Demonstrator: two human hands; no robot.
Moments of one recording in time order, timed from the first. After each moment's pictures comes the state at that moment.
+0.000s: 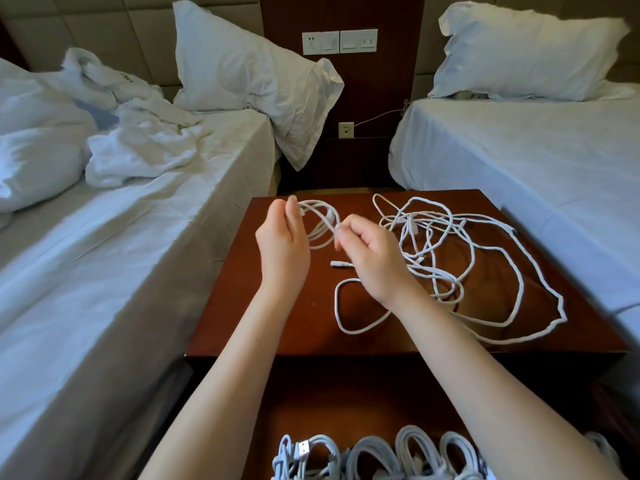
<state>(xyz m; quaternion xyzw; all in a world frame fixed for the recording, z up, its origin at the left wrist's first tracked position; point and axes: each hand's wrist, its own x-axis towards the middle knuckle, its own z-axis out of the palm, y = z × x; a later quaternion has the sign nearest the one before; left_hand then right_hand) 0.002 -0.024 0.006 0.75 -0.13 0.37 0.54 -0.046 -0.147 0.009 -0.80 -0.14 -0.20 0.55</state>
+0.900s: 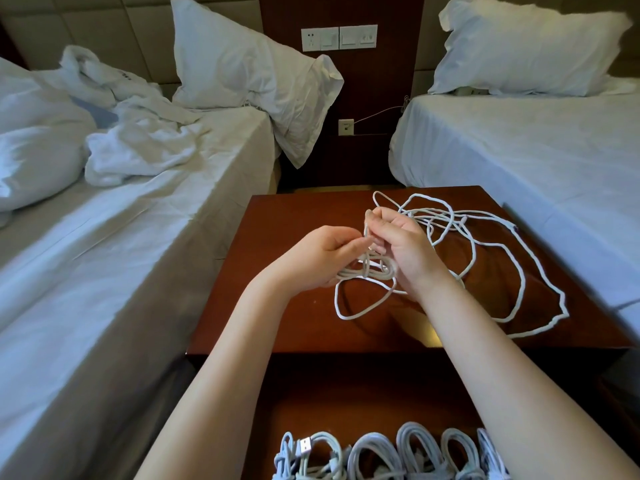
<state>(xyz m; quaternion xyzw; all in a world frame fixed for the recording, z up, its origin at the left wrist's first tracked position) -0.025 -0.024 0.037 0.82 -0.33 -0.12 0.46 -0.030 -0.183 0.003 -0.66 -0.09 -0.06 0.74</state>
